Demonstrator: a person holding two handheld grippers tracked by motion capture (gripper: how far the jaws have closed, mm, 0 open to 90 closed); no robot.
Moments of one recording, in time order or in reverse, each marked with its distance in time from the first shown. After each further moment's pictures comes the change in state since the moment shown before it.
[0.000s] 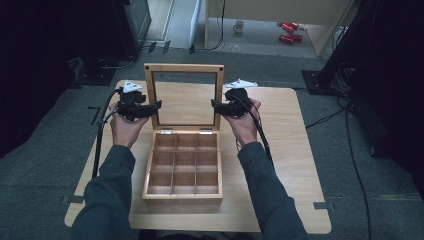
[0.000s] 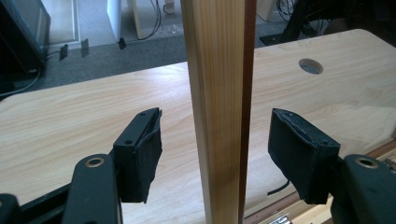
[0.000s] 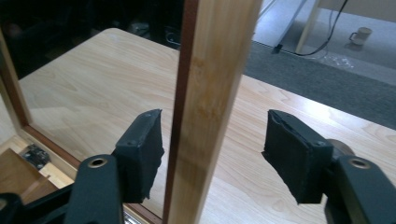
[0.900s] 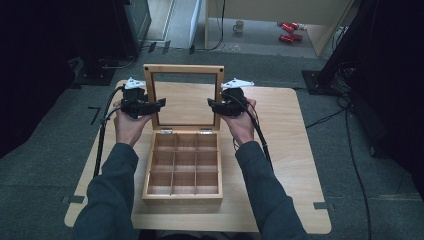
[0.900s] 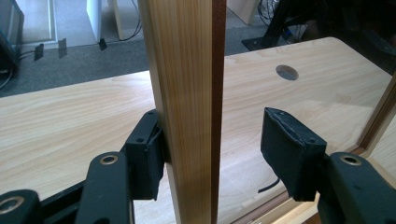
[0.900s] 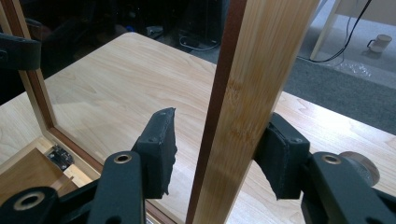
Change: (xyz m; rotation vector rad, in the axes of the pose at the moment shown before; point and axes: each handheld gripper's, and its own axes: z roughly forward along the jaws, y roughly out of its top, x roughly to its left) left arm -0.007 0.008 -0.001 -0.010 -0.070 -0.012; right arm 0.010 0.005 0.000 -0.012 0.051 -0.023
